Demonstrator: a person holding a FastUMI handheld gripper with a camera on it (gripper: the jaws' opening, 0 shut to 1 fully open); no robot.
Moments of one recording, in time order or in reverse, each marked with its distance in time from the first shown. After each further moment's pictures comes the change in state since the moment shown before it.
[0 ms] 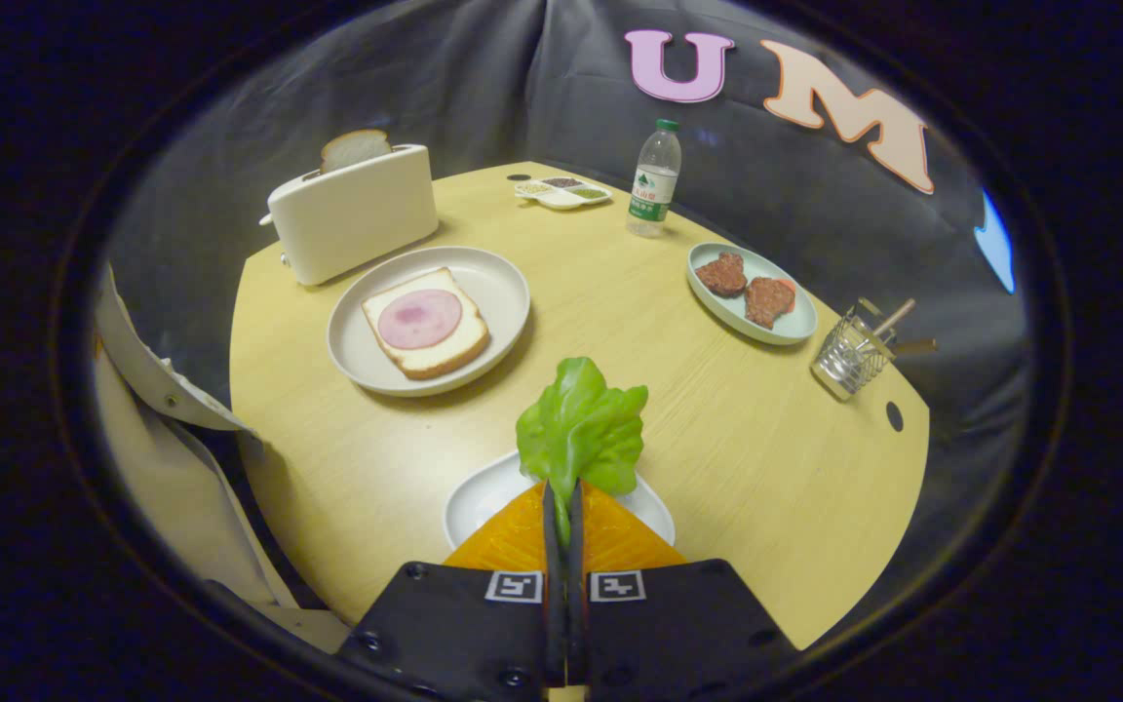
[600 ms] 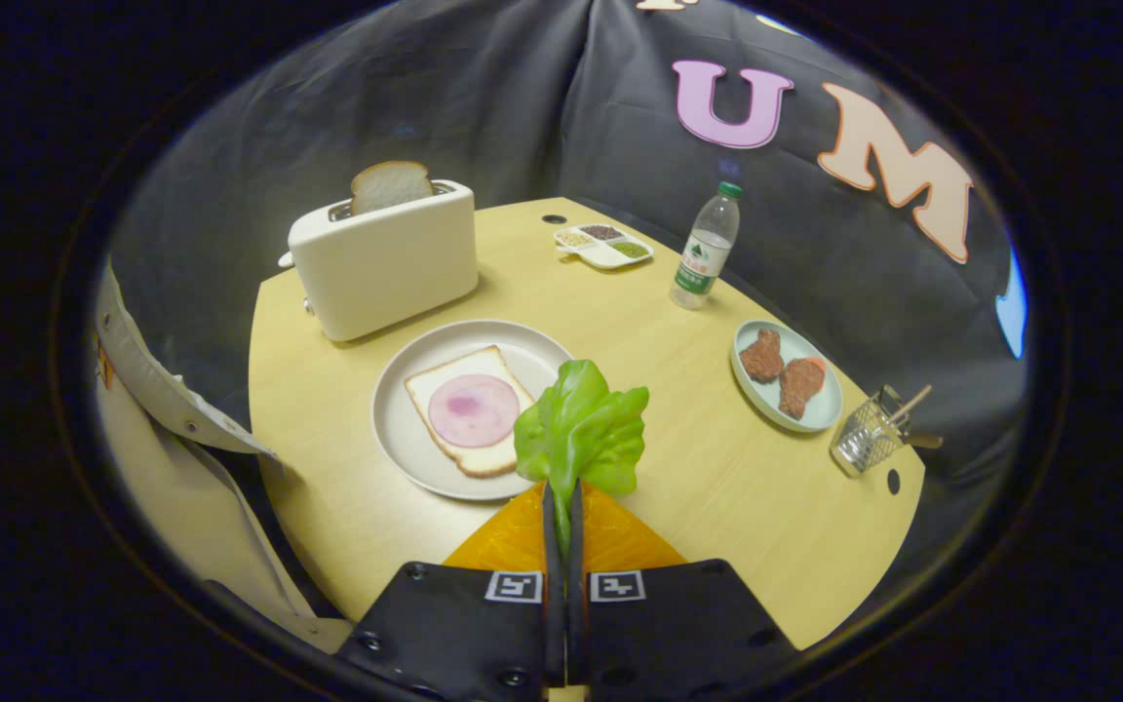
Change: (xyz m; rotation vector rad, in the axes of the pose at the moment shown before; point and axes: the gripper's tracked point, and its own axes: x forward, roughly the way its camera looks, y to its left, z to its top) arm 0.012 0.063 0.088 -0.080 -0.077 0.028
